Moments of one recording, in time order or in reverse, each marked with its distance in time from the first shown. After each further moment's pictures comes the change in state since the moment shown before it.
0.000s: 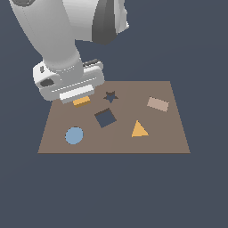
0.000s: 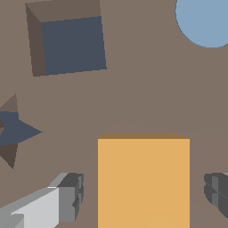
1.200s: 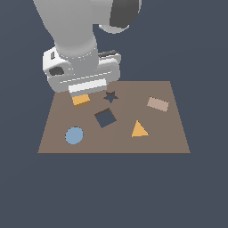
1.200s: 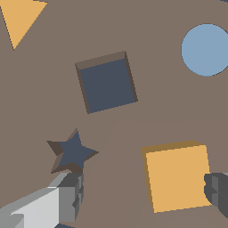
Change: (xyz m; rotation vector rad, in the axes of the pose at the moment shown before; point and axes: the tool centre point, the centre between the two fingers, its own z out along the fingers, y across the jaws) arm 0.024 -0.043 -0.039 0.006 -0.003 0.140
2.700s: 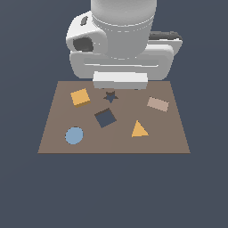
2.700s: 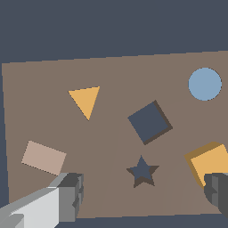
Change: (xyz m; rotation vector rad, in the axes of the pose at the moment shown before) arm 0.070 -0.082 -0.080 0.011 -0.003 0.310
